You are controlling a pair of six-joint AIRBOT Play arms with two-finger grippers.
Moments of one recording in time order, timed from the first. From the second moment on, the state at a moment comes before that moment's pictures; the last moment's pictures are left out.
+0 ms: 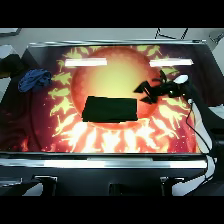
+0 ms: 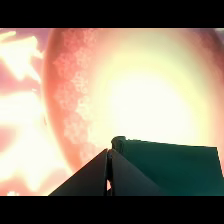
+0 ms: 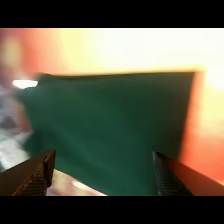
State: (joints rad) left arm 0.11 -1.16 1.58 1.15 -1.15 -1.57; right arm -0.04 -1.76 1.48 -0.70 1.19 1.55
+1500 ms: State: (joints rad) left arm 0.03 -1.16 1.58 1.15 -1.16 -1.58; right arm -0.79 -1.54 1.78 -0.76 1.42 1.57
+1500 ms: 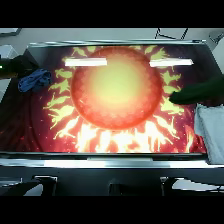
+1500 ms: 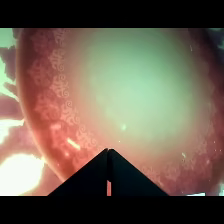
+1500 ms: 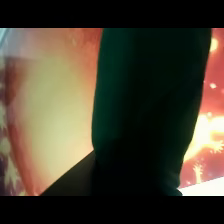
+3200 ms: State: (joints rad) left arm 0.03 -1.16 1.59 1.10 -1.14 -1.57; right arm -1.13 -1.29 1.20 -1.51 1.44 1.74
